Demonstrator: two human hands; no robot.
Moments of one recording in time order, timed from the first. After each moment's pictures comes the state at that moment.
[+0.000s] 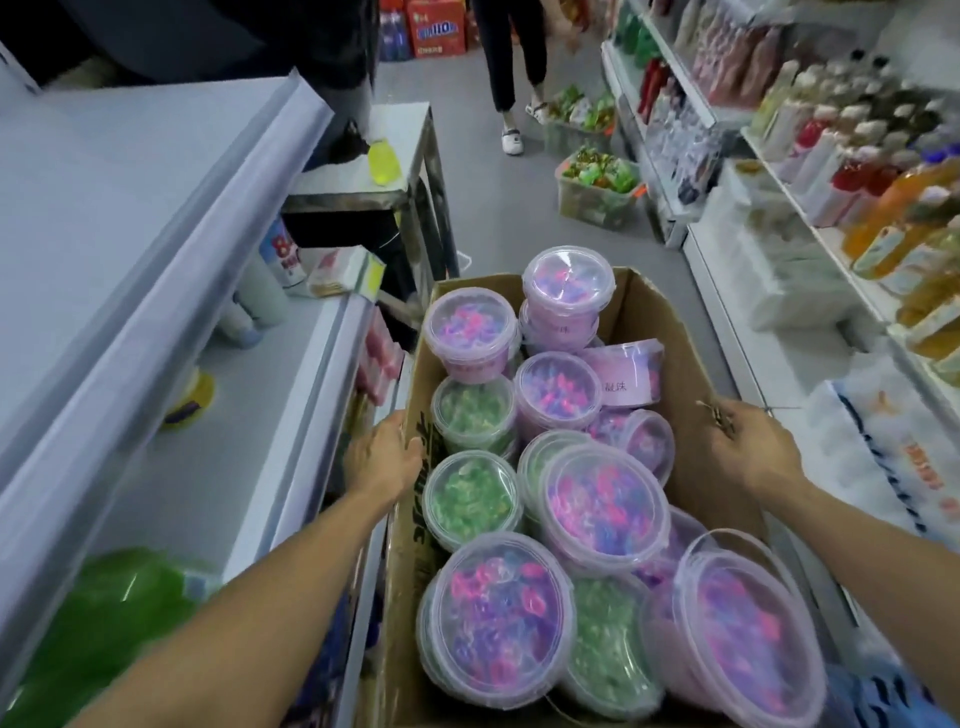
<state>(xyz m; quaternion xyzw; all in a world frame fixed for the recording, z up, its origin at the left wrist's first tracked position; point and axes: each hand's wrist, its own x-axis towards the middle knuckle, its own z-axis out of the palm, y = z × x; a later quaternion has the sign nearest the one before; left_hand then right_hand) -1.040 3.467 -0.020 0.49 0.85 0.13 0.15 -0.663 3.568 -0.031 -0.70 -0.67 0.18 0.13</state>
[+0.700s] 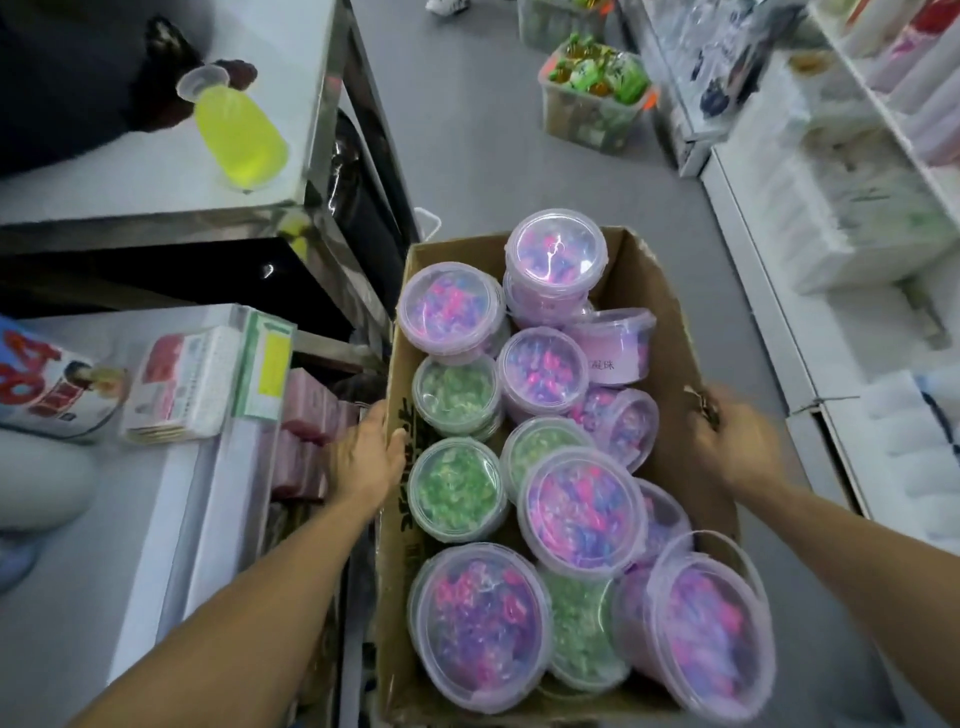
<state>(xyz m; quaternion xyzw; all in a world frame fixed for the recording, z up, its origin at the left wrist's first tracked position) -1.143 3.722 -0.172 0.51 0.83 0.10 0.18 -0.770 3.793 -0.164 -0.73 -0.64 0.21 0.11</state>
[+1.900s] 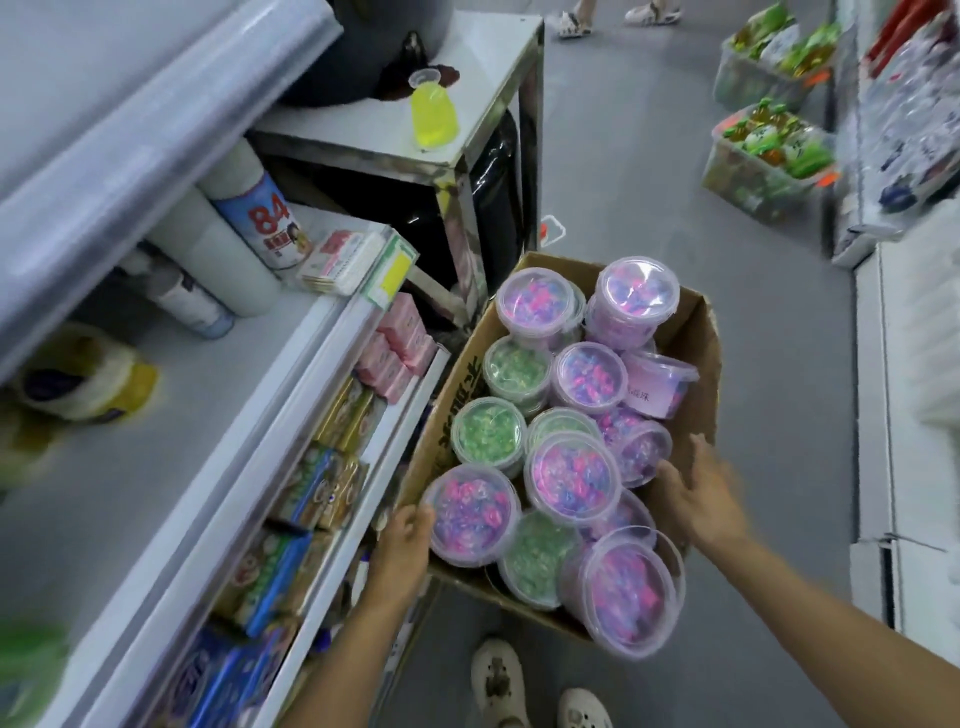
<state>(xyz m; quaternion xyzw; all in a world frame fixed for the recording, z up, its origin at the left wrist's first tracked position) -0.999 3.535 -0.128 0.10 0.85 0.33 0.40 -0.761 3.752 -0.134 -0.60 -0.72 0.36 0.05</state>
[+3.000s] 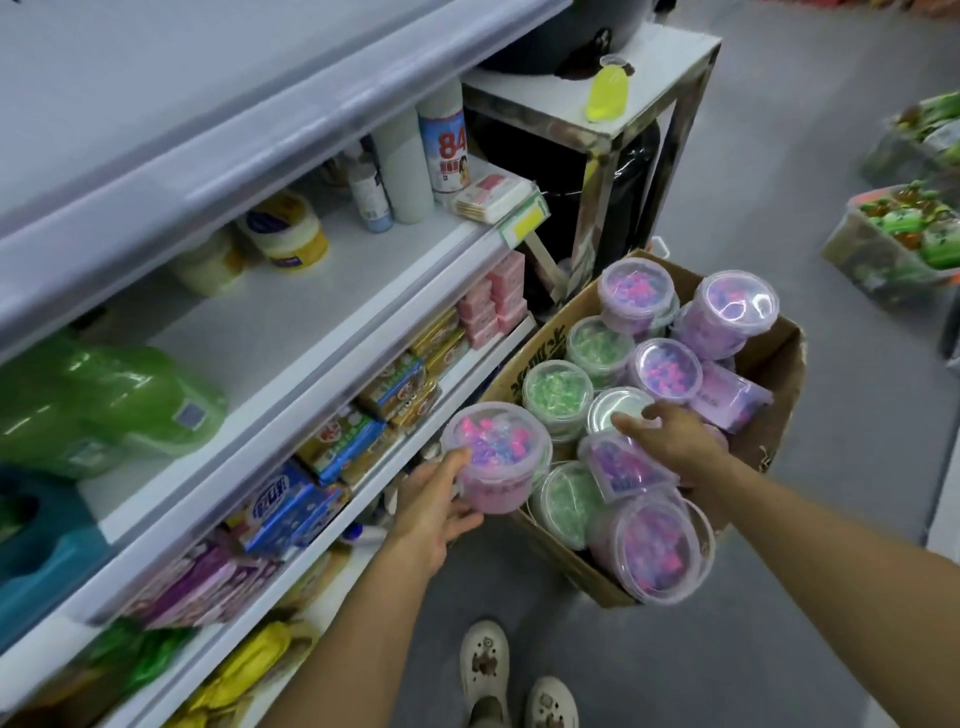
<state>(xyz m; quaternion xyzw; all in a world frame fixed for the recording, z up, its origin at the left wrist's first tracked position) -0.943 3.468 -0.073 -0.16 0.66 0.61 0.40 -0.838 3.723 -0.084 -0.47 -0.79 0.38 -0.11</state>
